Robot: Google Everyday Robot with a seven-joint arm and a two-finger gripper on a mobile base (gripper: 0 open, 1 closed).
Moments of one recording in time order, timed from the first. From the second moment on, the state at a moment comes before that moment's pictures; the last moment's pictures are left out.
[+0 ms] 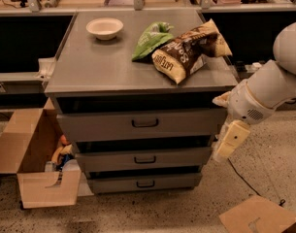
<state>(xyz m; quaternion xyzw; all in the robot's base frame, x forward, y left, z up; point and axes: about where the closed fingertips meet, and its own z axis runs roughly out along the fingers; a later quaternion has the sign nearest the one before) 0.474 -0.196 0.804 -0.59 0.78 0.13 0.18</state>
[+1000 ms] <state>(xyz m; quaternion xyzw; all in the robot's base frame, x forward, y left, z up) 0.525 -0.170 0.746 -0.69 0.71 0.03 0.15</state>
